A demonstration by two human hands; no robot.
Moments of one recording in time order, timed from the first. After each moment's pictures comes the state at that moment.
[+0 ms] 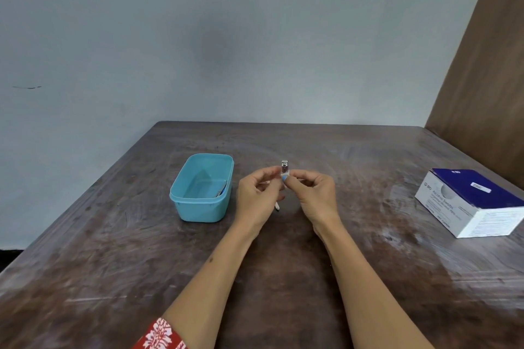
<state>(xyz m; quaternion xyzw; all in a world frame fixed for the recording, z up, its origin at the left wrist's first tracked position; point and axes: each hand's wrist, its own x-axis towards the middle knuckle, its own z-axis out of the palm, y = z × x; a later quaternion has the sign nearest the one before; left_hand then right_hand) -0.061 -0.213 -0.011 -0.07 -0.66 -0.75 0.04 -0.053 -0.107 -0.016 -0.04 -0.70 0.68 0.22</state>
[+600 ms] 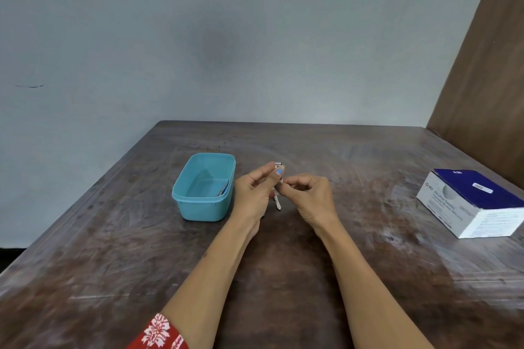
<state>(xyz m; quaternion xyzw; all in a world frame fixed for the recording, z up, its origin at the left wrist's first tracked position) -0.066 -0.220 -0.006 -0.03 -0.61 -0.79 0.00 -0.053 -0.108 -0.019 0.01 -0.77 0.61 0.20</state>
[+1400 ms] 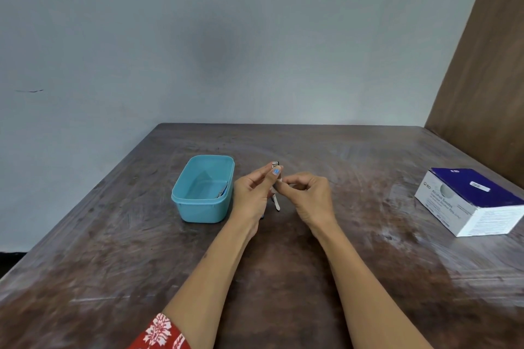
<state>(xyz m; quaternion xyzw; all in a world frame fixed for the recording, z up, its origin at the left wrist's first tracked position) -0.069 -0.220 -0.009 -0.03 -0.62 -0.78 0.01 -0.054 -0.109 -0.020 0.00 -0.75 0.62 0.22</state>
